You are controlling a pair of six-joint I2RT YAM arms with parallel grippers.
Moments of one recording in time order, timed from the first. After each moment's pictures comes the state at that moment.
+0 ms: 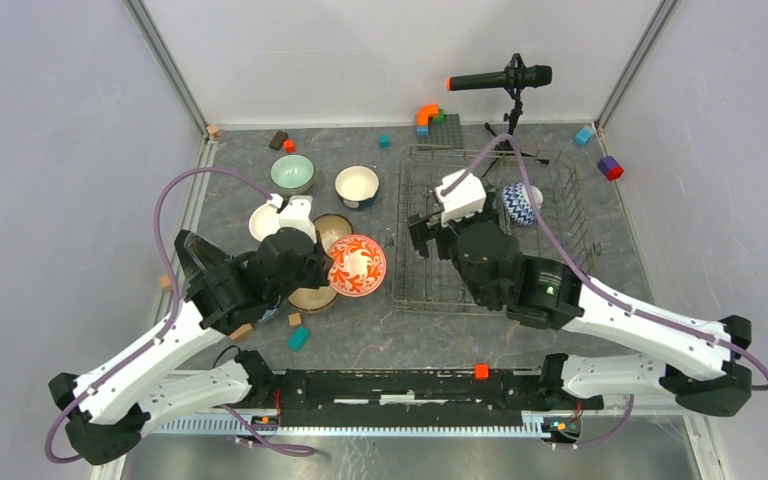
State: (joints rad) left arm -0.88 0.85 0.99 -0.79 -0.42 -0.59; right arm 1.20 1.12 1.22 -0.36 0.87 0.07
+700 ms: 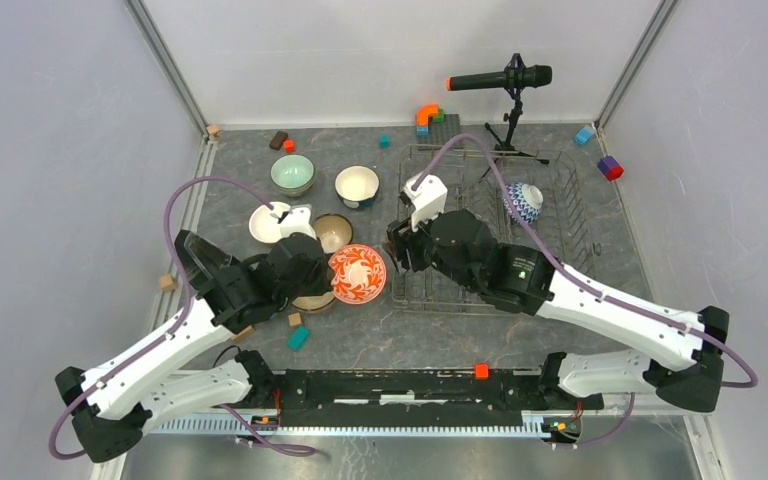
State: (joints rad) left arm -0.88 0.87 0.94 -0.83 -0.41 -0.76; right arm 1.12 1.20 1.22 -0.38 0.41 0.23
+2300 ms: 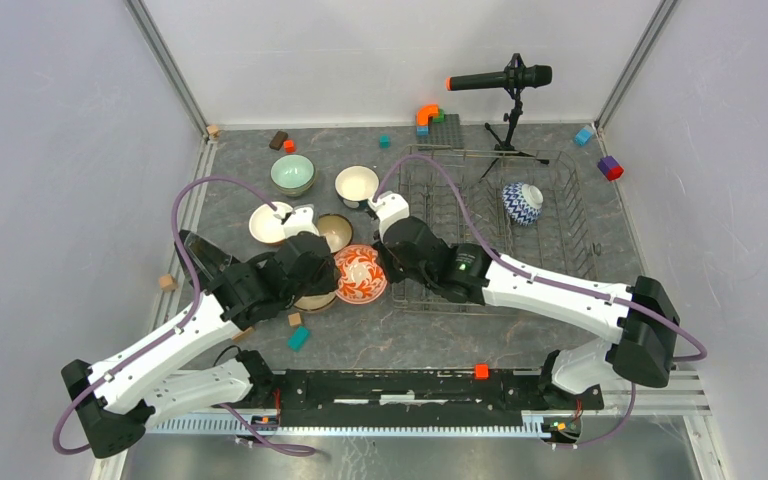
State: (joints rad) left arm -0.88 0.91 0.93 -0.83 -0.41 -0.82; right arm 1.10 1.44 1.17 -0.34 0.32 0.36
